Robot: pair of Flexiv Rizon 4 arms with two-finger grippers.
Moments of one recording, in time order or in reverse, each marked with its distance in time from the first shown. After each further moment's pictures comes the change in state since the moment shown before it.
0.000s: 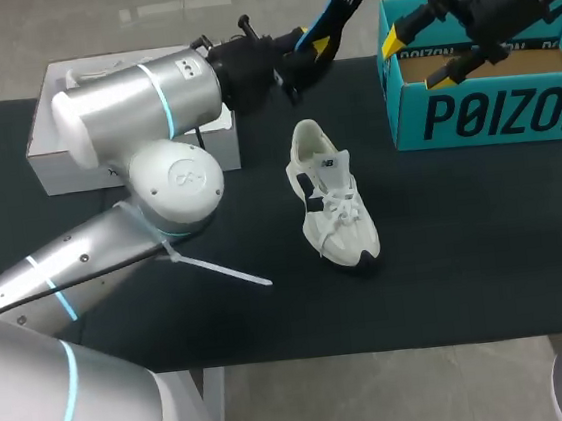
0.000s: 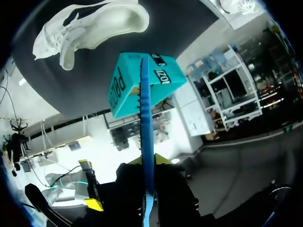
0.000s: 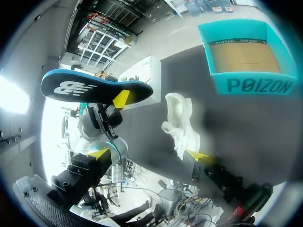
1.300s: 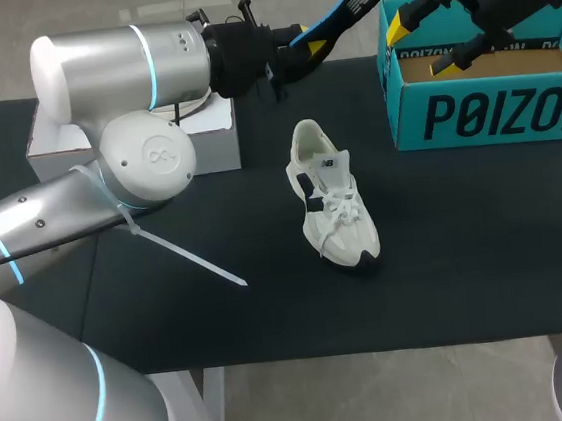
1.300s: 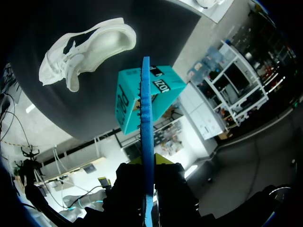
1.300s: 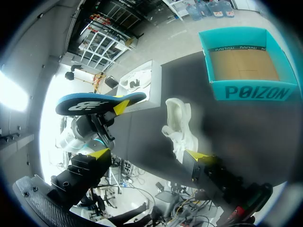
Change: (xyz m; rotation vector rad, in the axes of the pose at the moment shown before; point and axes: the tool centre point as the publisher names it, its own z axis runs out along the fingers) left arm 0.003 -0.002 -0.011 0.148 -0.064 0.236; right arm 0.007 0.007 -0.014 -0.024 -0.018 -0.023
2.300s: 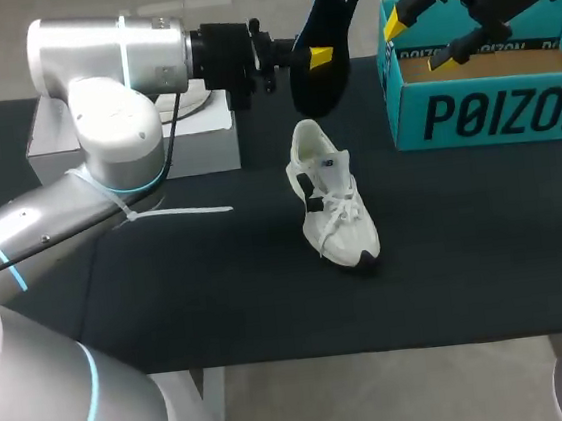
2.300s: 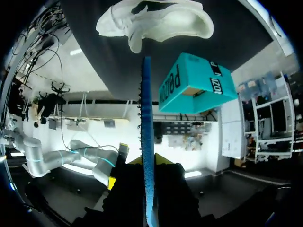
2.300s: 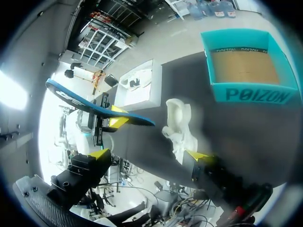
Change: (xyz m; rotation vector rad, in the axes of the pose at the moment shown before) left arm -0.028 0.023 -0.011 -0.214 -0.369 -0.497; right arm 0.002 0.006 -0.001 0.012 -0.007 -0.010
